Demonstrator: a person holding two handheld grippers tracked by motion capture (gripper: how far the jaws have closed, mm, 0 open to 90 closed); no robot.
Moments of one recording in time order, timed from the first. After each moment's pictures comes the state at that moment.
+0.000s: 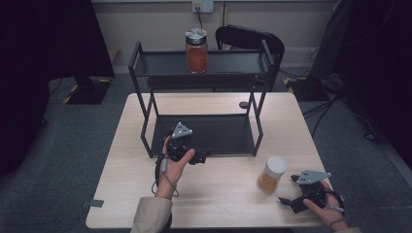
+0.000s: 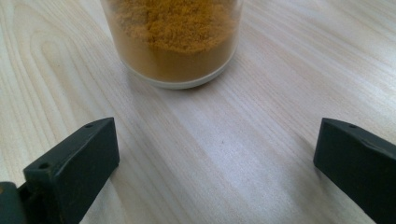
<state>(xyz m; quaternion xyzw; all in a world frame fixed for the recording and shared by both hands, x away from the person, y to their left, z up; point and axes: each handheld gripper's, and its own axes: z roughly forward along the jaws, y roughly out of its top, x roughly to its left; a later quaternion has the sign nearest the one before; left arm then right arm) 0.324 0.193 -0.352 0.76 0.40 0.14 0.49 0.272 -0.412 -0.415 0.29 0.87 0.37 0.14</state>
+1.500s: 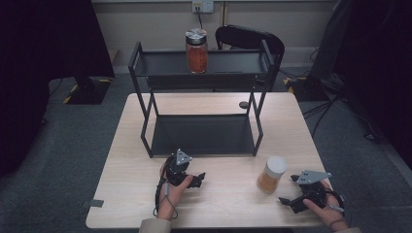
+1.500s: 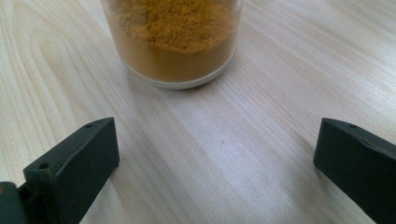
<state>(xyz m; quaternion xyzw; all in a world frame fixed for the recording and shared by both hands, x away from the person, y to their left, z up) 0.296 0.182 -0.414 0.80 0.41 0.17 0.39 0.272 -0.412 -0.415 0.29 0.87 0.37 0.14</state>
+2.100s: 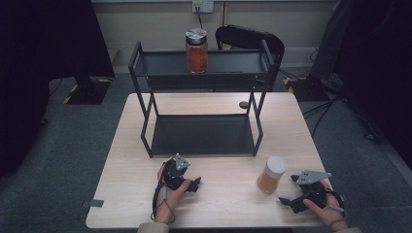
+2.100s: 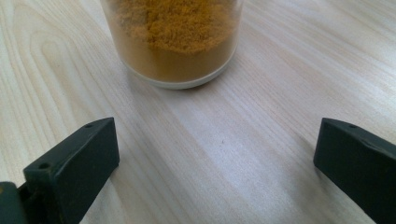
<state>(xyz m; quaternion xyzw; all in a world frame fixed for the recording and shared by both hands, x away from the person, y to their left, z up) 0.291 0.180 -0.419 0.82 0.41 0.18 0.36 0.272 -0.412 -0.415 0.29 0.87 0.37 0.14</state>
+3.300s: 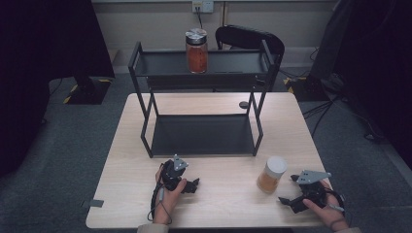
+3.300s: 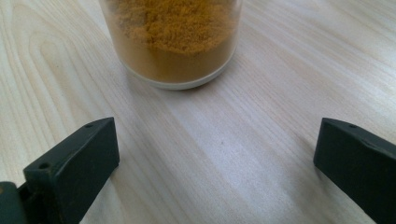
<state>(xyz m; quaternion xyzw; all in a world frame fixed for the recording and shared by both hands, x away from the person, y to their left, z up) 0.290 0.185 -0.422 0.81 0.42 0.18 0.36 0.273 -0.412 -0.415 0.29 0.87 0.37 0.14</state>
